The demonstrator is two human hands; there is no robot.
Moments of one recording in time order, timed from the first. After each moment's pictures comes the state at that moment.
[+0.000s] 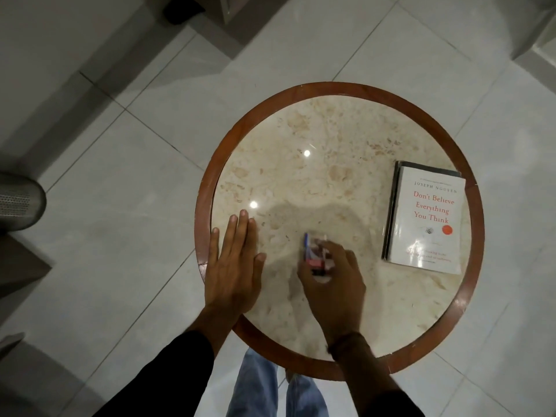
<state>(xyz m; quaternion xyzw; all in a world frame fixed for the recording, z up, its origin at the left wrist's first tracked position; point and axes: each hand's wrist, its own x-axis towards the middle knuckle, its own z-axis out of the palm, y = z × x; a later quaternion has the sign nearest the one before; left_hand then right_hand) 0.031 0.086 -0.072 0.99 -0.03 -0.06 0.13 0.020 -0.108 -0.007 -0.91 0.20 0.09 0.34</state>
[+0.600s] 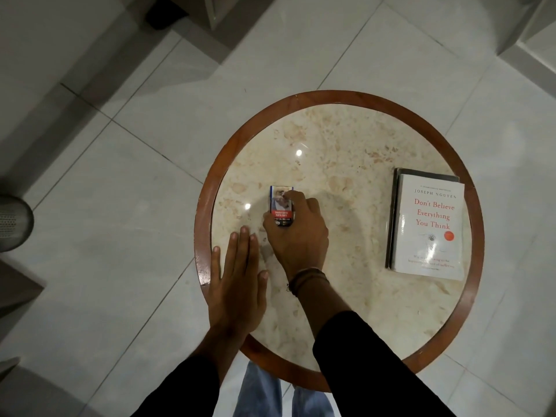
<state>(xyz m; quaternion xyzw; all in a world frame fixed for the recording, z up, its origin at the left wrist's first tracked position) 0.031 0.089 -0.089 0.99 -0.04 -0.04 0.10 0.140 -0.036 -0.023 -0.92 0.20 0.07 0.32</state>
